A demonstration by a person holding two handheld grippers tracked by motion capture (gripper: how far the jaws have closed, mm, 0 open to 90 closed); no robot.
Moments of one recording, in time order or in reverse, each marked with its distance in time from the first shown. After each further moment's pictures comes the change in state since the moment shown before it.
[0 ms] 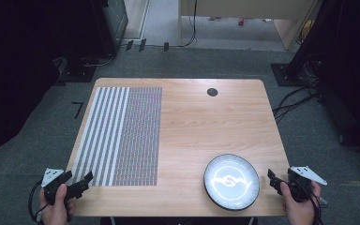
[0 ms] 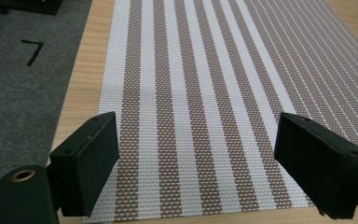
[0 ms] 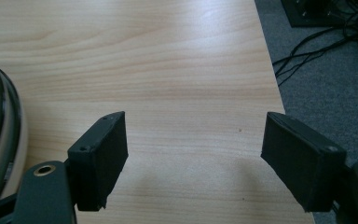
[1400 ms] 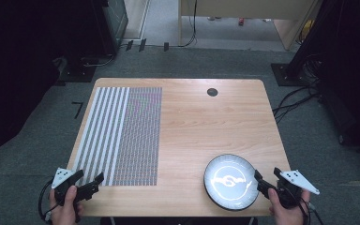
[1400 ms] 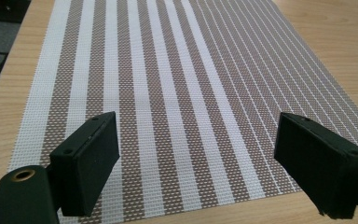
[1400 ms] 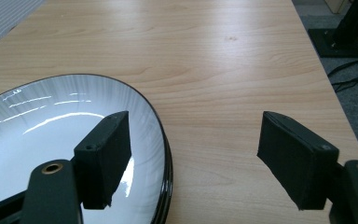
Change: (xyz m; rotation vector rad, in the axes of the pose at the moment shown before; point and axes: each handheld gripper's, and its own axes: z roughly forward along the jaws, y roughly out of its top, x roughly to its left) left arm -0.033 0.001 -0.002 -0.007 -0.086 0.047; right arm 0.058 0.007 -0.035 -0.102 0.099 -0.019
